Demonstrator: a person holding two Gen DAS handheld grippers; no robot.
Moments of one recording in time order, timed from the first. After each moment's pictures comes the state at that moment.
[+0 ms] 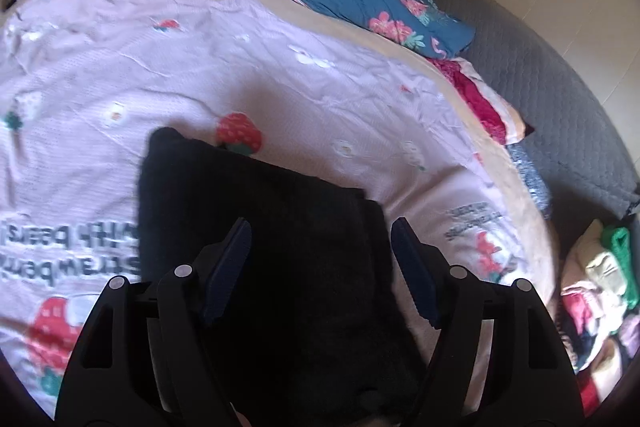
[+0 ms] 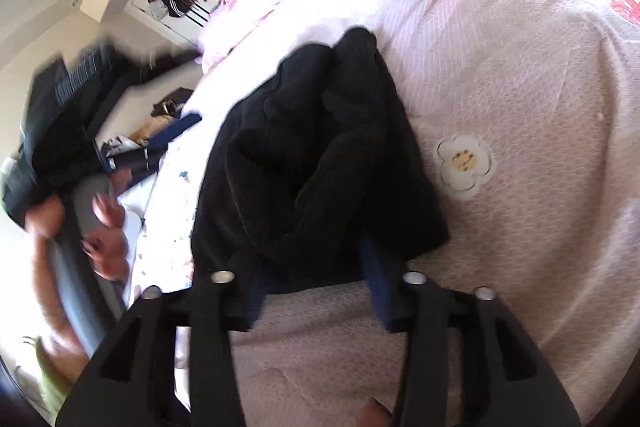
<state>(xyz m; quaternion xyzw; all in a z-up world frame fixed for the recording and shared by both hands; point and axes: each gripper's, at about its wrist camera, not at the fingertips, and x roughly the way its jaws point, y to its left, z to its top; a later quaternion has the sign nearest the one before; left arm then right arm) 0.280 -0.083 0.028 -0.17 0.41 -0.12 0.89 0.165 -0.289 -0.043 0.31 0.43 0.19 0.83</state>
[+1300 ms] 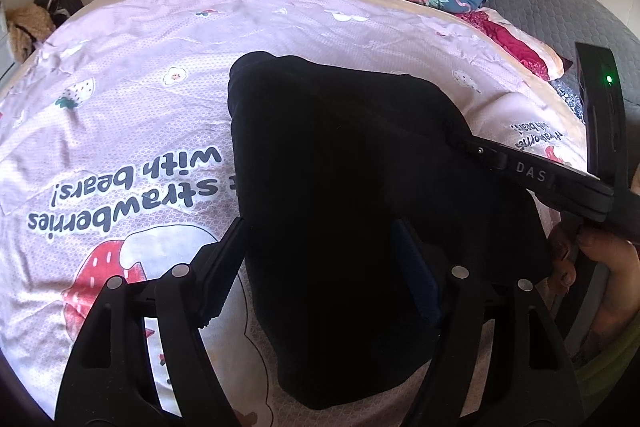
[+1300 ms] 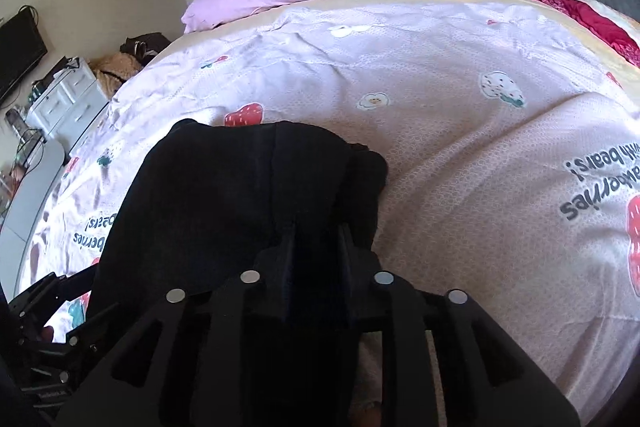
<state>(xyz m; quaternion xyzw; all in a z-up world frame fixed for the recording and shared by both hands) 0.223 -0.075 -0.028 -0.05 0.43 -0.08 0.90 0.276 -0.273 -0.036 0.08 0.42 0.15 0.89</state>
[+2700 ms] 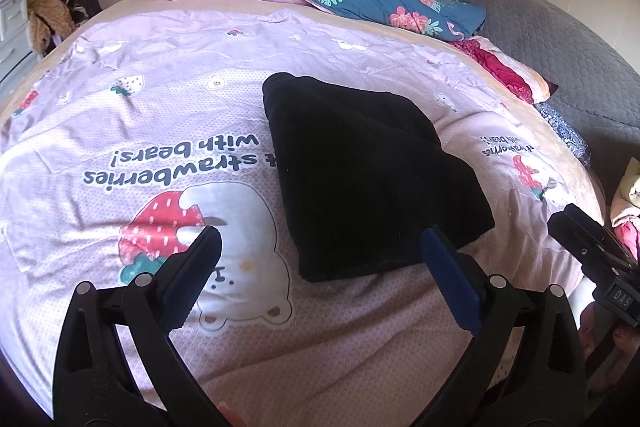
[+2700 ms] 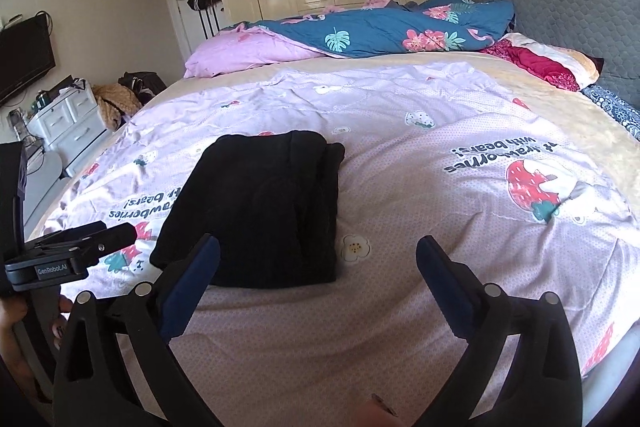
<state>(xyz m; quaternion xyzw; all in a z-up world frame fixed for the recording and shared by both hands) 0.136 -0.050 0.013 -0.08 0.39 -0.07 0.92 0.093 -0.297 0.029 0.06 0.32 0.10 0.94</state>
